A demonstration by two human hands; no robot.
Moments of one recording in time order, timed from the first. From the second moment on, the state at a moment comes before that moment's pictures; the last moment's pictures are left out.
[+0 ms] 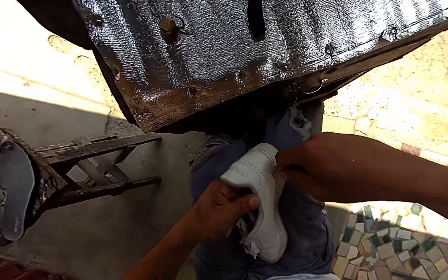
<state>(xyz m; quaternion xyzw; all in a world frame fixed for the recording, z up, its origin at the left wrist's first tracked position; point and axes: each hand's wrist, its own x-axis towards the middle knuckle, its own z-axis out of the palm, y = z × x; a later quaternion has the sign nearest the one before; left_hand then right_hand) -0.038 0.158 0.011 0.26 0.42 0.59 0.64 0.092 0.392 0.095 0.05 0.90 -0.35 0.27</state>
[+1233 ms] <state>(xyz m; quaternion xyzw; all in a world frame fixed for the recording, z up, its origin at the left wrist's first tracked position) -0.013 0.041 0.023 0.55 0.60 0.49 0.30 0.136 0.327 0.064 0.11 0.98 -0.15 0.01</state>
